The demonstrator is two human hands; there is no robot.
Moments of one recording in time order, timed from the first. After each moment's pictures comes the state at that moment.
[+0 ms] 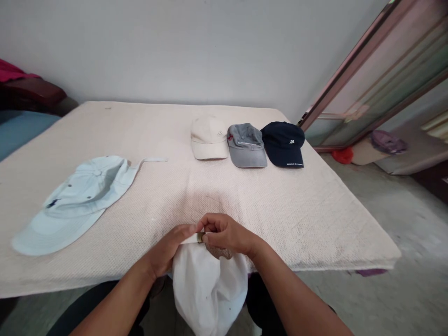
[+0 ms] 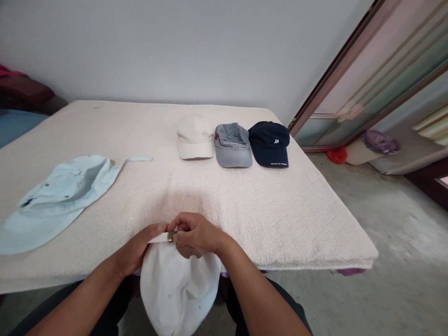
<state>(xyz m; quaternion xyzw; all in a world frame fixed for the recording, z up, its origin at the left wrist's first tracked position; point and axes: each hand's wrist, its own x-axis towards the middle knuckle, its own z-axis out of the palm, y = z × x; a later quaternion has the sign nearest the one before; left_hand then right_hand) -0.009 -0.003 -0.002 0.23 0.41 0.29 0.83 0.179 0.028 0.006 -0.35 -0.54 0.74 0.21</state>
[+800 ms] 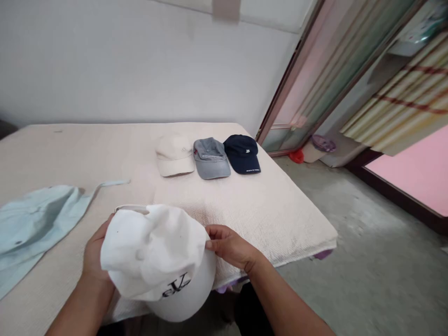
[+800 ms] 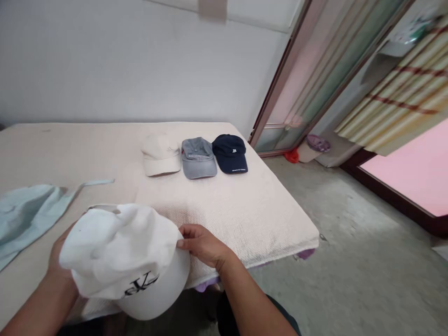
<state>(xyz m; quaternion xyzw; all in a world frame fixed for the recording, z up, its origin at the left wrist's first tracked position) -0.009 0.042 0.047 0.06 0.53 0.53 0.66 0.259 0.006 0.000 -0.37 -0.37 0.77 0.36</state>
